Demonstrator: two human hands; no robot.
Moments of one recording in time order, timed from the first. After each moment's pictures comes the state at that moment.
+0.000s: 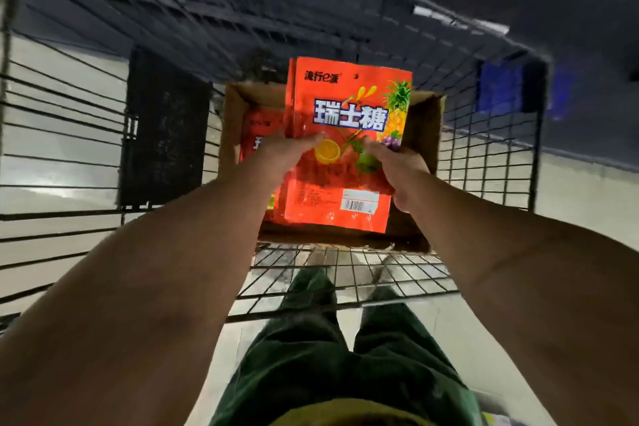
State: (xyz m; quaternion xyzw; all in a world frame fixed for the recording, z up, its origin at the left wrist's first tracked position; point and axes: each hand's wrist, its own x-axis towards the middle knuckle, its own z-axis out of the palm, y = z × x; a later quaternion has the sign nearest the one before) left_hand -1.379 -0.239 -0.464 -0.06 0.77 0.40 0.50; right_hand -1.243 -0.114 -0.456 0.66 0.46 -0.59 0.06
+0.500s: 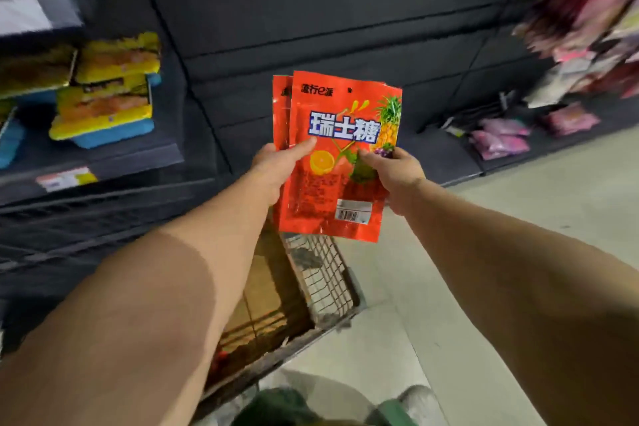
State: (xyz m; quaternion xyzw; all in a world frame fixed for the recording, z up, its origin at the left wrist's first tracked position) left_hand -1.208 -0.007 -0.262 0.21 0.70 0.47 0.50; right_hand -1.028 0.046 -0.266 0.62 0.41 -0.59 -0.32
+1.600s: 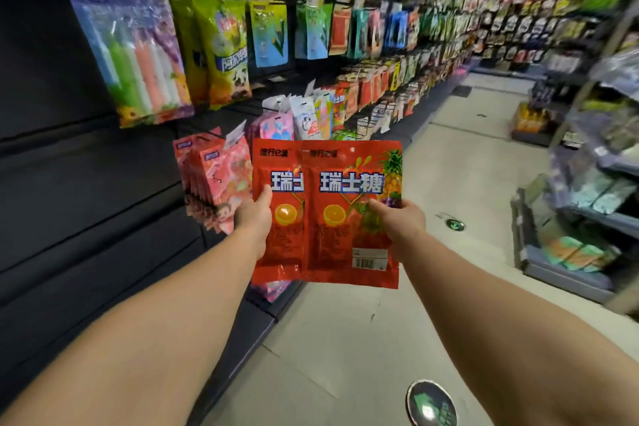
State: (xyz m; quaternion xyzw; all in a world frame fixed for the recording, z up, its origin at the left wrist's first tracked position) left_hand -0.606 0.436 -0.154 0.44 0.55 0.46 0.55; right_hand -0.407 0.350 -0.144 0.67 0.22 -0.34 -0.61
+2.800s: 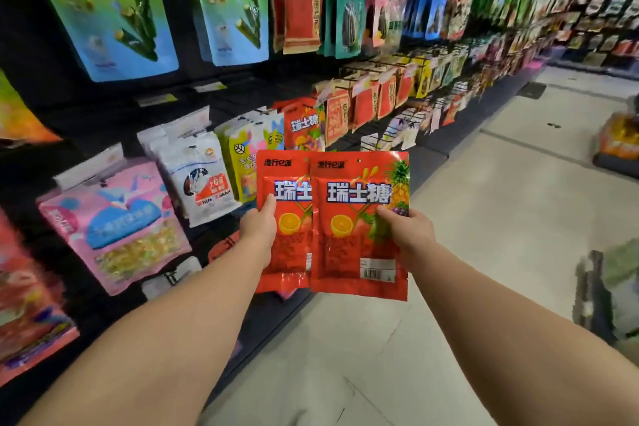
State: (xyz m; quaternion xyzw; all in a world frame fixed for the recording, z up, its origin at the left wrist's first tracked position) left_hand -0.187 0.820 -0.205 0.34 0.65 0.45 0.51; right_hand 0.040 0.769 -0.197 0.65 0.25 -0.44 -0.56
